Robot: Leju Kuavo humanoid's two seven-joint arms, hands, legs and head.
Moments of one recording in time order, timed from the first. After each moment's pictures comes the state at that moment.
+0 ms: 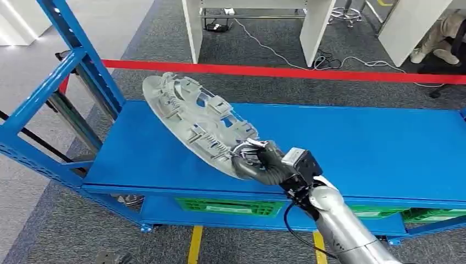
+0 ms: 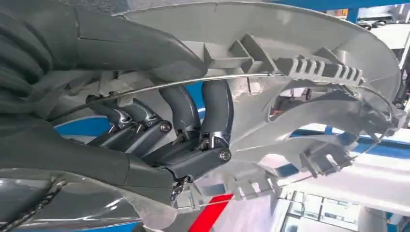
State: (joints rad) left arm -0.09 -0.14 0.92 -0.25 -0.88 -0.20 -0.67; right arm -0.28 0.01 0.45 -1.38 -0.04 0.31 -0.37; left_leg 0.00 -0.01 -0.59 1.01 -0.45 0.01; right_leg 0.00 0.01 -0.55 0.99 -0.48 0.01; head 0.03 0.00
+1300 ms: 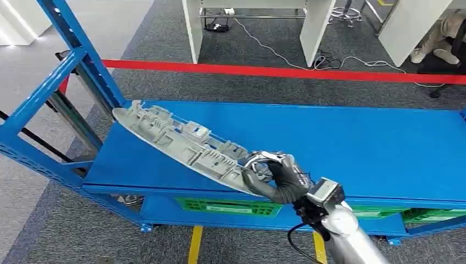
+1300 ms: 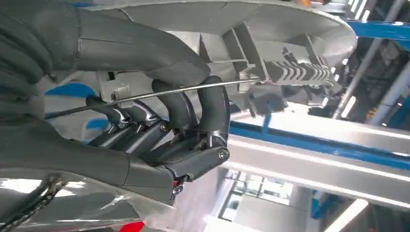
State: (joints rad) left arm -0.06 -0.14 0.93 -0.24 -0.85 -0.22 -0.61; right arm -0.09 0.01 0.41 -1.65 0.03 0.26 -0.50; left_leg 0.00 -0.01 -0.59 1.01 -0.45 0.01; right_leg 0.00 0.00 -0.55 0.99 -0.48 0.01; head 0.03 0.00
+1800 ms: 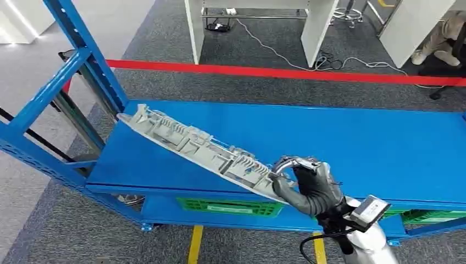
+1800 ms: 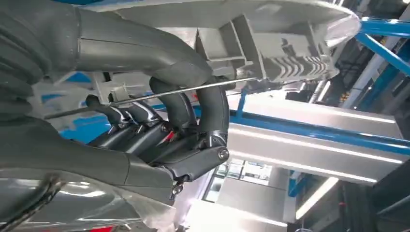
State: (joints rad) left arm -0.05 -0.14 0.96 -0.24 -0.84 -0.24 -0.62; right arm 0.02 0.01 0.30 -1.80 0.02 0.31 -0.53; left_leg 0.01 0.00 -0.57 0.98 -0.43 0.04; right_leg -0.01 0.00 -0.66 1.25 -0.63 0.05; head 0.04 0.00
